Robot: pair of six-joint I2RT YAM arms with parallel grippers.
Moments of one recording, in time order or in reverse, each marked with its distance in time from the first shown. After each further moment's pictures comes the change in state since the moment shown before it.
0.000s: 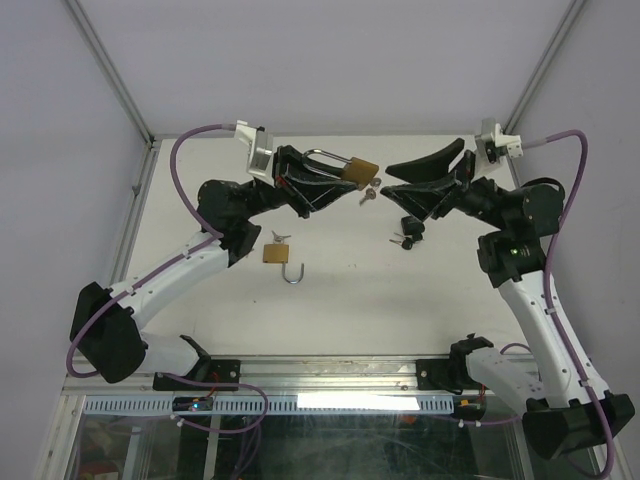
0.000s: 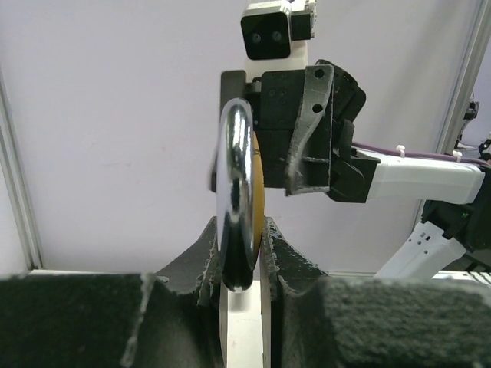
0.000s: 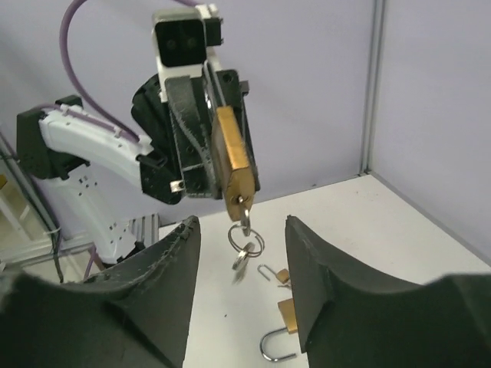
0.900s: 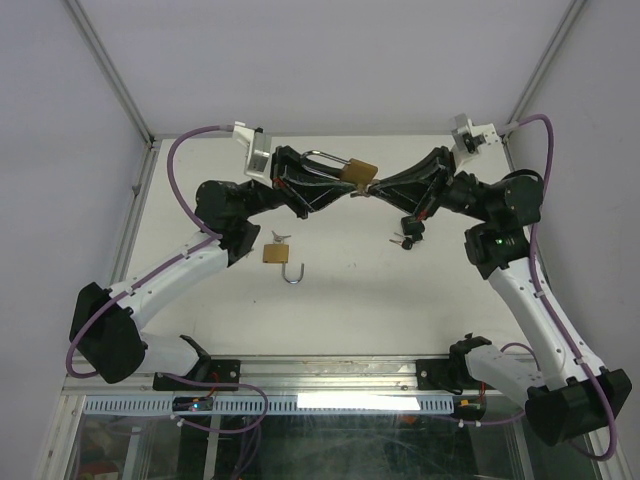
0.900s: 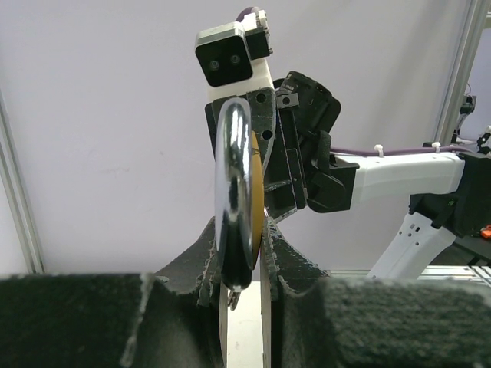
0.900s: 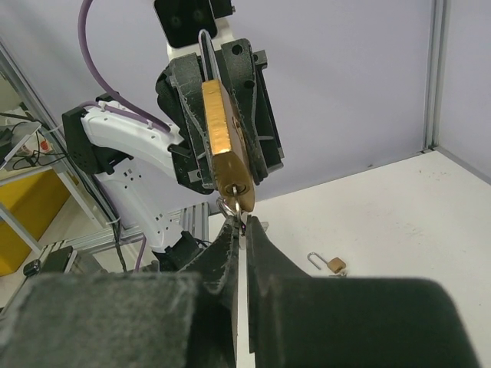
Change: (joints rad) left arm 0.000 -0.004 0.000 0.021 0.018 0.014; right arm 0.065 0.071 -0.015 0.069 -0.084 0.156
